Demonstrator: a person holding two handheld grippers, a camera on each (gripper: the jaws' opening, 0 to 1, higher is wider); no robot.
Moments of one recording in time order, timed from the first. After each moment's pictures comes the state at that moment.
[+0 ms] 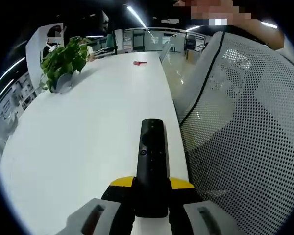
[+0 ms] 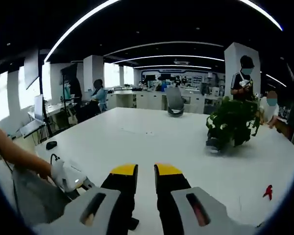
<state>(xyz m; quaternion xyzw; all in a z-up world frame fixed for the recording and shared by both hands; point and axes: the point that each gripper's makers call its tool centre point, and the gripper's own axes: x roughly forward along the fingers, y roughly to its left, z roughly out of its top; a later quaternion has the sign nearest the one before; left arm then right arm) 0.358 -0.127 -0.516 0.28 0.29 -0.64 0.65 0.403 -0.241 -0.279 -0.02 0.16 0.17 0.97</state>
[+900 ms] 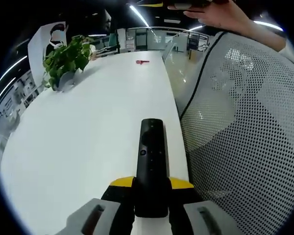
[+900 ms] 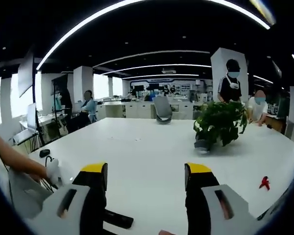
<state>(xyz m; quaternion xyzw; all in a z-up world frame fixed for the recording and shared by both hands) 0.360 -0.122 -0.517 0.28 0.30 -0.63 0.66 0.385 -0.257 -0.286 -0.01 0.12 0.12 0.99</state>
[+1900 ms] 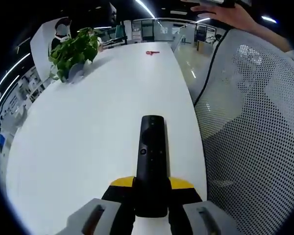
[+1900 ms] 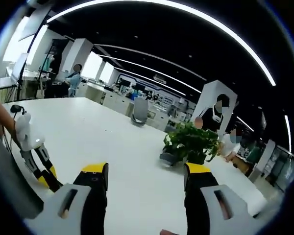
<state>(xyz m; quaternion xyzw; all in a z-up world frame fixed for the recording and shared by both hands) 0.386 -0.098 -0.516 0.32 0.32 -0.60 0.66 0.396 -0.284 -0.286 -0.22 0.10 0.03 0.97</state>
